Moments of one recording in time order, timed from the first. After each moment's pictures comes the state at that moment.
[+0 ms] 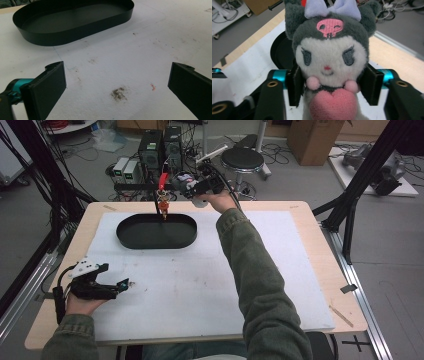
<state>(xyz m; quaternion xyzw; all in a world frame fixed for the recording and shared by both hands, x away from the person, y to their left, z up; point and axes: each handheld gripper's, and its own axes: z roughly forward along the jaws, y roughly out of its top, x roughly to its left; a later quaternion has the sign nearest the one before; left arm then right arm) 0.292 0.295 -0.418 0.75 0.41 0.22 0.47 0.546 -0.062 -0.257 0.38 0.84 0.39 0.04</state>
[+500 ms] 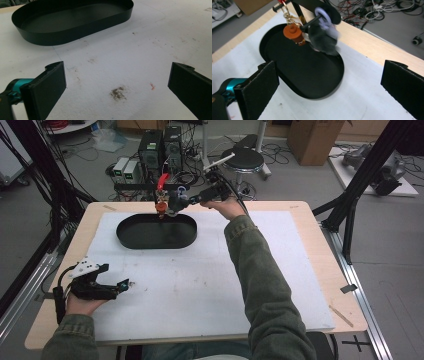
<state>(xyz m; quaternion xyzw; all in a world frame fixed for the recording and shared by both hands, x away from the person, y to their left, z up) 0.291 0.294 -0.418 0.75 0.41 0.22 0.47 0.536 -0.082 -0.273 0.38 0.84 0.39 0.08</state>
